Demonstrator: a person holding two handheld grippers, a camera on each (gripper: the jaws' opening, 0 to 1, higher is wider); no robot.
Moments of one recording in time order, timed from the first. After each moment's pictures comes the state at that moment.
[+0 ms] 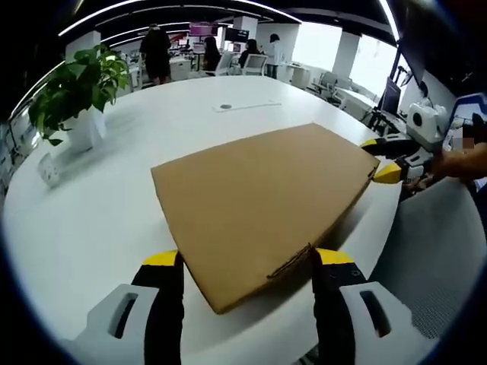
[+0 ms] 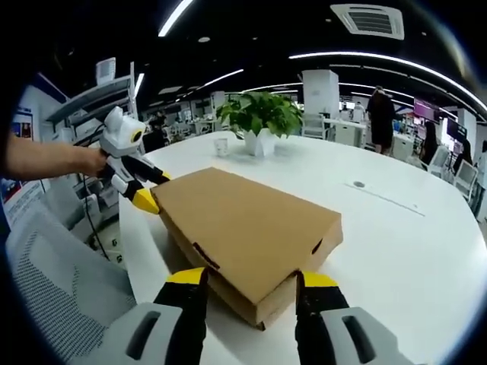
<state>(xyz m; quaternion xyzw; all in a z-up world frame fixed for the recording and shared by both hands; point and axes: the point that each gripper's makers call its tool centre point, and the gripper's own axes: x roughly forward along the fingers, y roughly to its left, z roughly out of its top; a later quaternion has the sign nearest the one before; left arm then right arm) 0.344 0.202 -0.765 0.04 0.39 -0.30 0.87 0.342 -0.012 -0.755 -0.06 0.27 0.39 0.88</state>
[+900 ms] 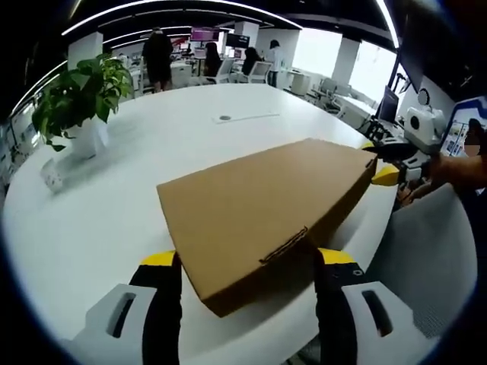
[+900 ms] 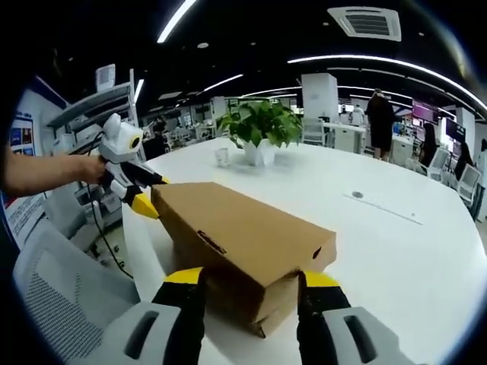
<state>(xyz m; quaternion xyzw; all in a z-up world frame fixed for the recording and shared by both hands) 0.346 0.200 -0.738 0.04 0.38 -0.30 0.87 0.345 -0.009 -0.725 -0.06 0.26 0.39 0.88</state>
